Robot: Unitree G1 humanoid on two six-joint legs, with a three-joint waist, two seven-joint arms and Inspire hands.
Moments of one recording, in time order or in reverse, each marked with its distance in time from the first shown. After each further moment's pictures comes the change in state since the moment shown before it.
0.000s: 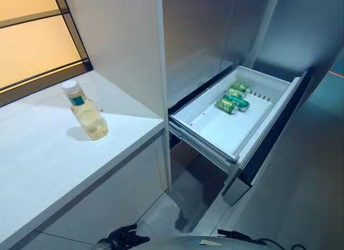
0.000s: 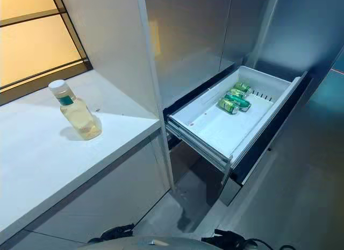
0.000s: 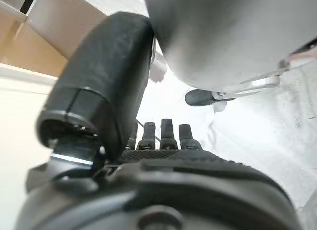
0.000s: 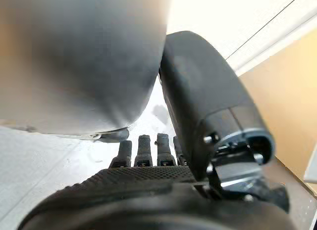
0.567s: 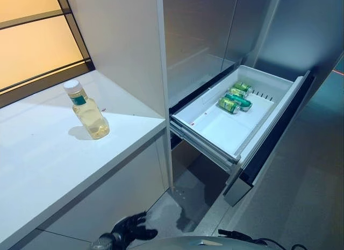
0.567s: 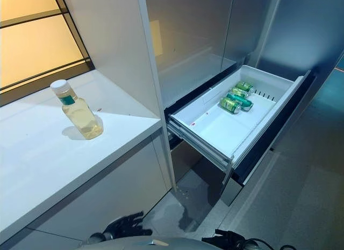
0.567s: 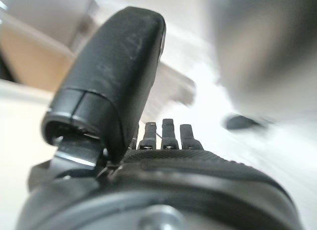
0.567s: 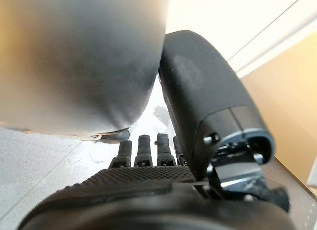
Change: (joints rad) left arm 0.022 0.050 -0.059 -0.263 -0.104 -0.098 -0.257; right arm -0.013 -0.014 -0.001 0.002 -0.006 0.005 0.009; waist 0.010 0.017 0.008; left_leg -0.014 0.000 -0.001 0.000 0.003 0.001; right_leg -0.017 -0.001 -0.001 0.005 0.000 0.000
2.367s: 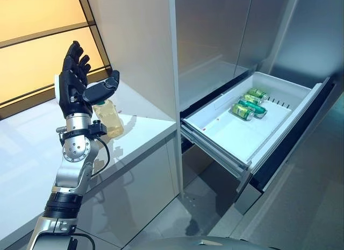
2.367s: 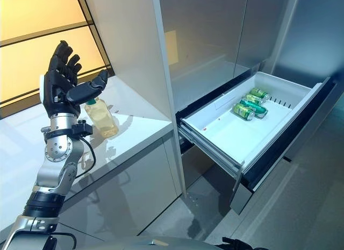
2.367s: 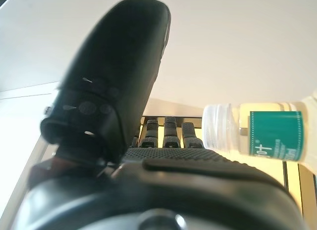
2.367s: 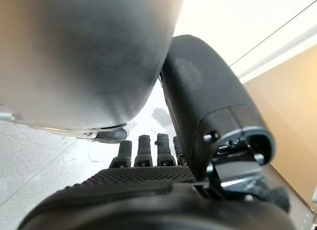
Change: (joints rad) left arm -0.239 0.209 0.292 -0.986 -0.097 -0.115 0.812; right arm 0.002 -0.007 0.028 0.165 0.047 -0.113 -0.007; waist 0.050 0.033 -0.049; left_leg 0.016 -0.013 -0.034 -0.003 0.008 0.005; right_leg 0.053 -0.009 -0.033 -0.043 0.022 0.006
